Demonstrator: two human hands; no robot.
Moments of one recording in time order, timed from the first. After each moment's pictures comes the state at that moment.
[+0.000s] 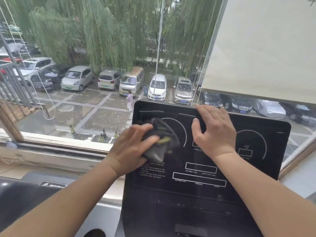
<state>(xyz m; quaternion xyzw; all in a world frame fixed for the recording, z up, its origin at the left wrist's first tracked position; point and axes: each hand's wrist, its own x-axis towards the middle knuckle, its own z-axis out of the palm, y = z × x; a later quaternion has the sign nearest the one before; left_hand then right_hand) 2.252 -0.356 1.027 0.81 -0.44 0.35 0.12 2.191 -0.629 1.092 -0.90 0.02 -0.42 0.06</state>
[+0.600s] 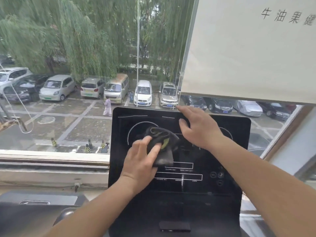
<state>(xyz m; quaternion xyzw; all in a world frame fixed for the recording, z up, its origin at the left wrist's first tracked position) 2.204 -0.440 0.997 0.83 -0.39 0.35 0.18 2.160 -0.658 1.145 -0.97 -0.01 -0.21 0.10</state>
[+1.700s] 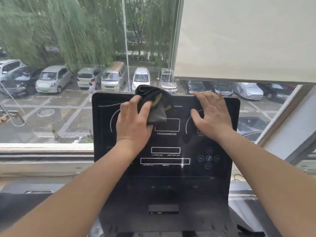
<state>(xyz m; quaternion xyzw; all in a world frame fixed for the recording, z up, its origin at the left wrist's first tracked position) 2.218 -0.494 1.058 0.86 -0.27 0.39 0.21 2.145 -0.752 1.099 -0.96 0.06 -0.27 0.07</state>
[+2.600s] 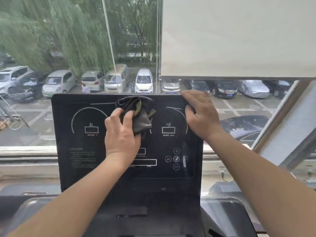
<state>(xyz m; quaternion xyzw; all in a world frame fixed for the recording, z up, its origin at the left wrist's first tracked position) 2.167 -0.581 1.032 0.89 -0.19 0.34 0.24 2.119 -0.837 1.093 -0.91 -0.01 -0.35 0.23</state>
